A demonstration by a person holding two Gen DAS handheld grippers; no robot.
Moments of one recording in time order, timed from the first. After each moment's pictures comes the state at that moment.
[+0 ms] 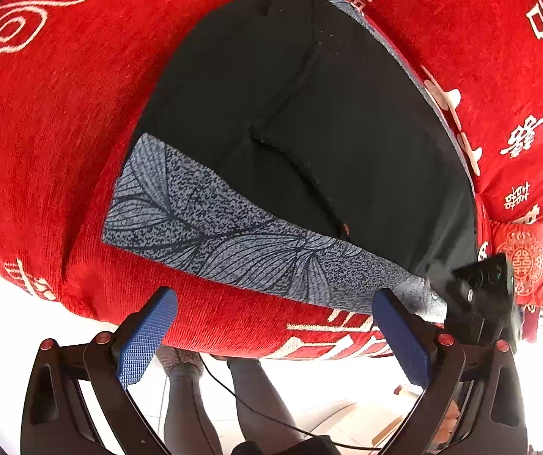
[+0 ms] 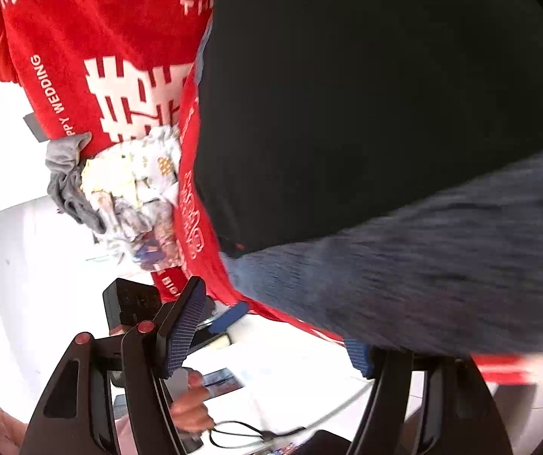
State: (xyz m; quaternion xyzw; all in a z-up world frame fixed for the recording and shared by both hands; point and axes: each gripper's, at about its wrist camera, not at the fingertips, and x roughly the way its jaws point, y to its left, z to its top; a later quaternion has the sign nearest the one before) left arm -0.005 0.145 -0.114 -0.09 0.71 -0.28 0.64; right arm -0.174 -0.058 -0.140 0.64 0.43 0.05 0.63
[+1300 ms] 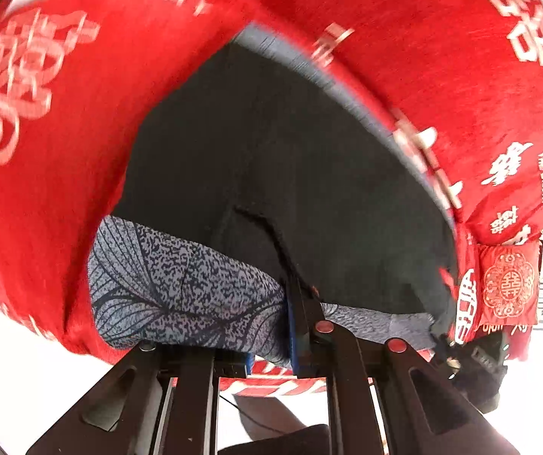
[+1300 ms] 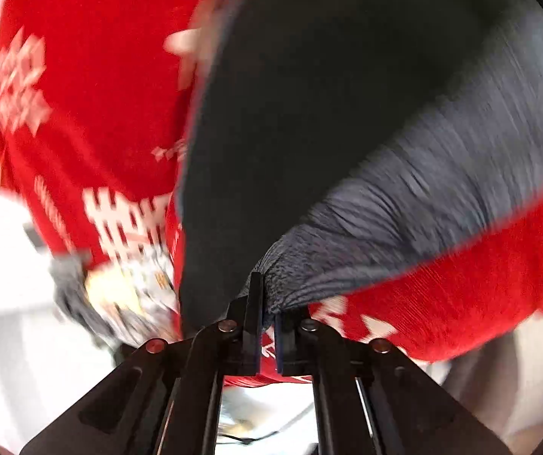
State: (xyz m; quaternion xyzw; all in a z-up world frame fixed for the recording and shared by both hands) left arm 0.041 0.099 -0.049 -0.10 0.67 -0.29 0.68; right arm -0.259 -0.148 -0.072 0.66 0.34 -0.13 0.66
